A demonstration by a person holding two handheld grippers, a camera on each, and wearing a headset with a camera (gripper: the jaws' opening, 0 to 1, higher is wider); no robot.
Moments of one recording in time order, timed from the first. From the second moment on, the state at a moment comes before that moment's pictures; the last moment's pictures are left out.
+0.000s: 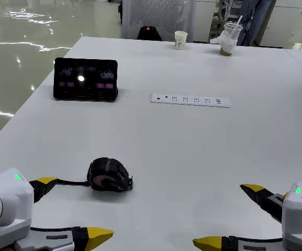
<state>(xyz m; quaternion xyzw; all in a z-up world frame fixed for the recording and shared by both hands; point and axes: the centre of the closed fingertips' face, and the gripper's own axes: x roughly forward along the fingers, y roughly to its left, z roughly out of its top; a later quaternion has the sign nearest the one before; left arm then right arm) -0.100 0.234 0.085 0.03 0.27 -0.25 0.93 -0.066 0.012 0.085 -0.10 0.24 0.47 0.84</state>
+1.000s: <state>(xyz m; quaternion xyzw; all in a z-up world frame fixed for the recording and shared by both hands) -0.098 0.233 0.080 0.05 0.28 -0.26 0.92 -0.066 0.008 0.079 -0.11 0.25 0.48 0.83</state>
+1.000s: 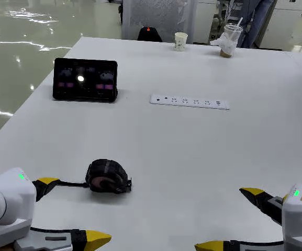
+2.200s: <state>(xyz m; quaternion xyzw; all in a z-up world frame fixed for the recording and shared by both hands) -0.072 0.245 0.064 0.08 0.31 -0.30 0.90 -0.038 0.011 0.066 -0.17 0.26 0.52 0.80</state>
